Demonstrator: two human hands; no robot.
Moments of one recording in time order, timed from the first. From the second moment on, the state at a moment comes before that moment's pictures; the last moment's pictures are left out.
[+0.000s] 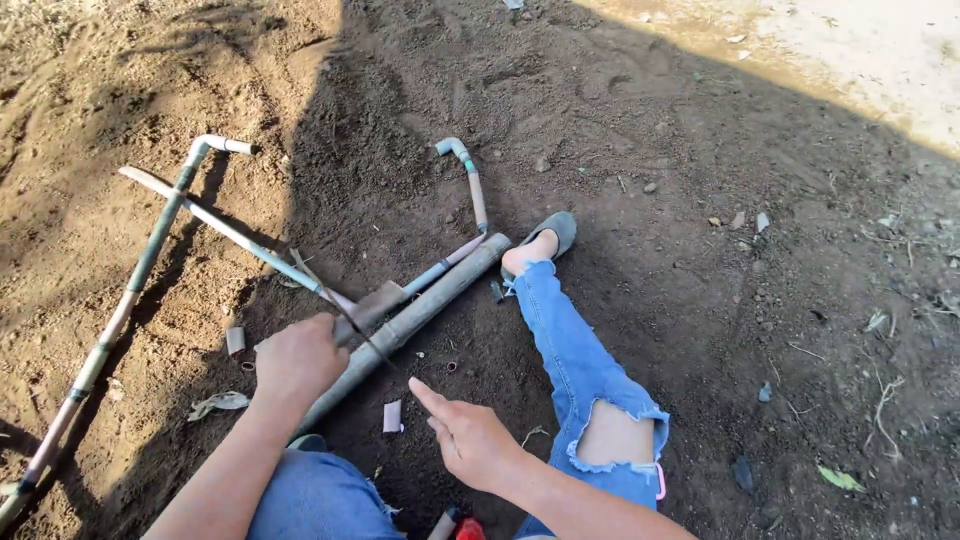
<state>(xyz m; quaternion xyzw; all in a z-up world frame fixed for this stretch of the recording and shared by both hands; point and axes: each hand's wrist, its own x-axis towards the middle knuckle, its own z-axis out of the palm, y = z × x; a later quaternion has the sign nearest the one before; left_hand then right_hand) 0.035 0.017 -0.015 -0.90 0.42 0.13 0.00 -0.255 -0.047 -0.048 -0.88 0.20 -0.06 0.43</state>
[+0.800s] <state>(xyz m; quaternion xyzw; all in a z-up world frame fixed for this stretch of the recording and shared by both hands) 0.021 0.015 -0.008 -0.89 0.41 0.19 0.04 -0.250 -0.053 -0.028 -0.89 0.20 -0.04 0.42</state>
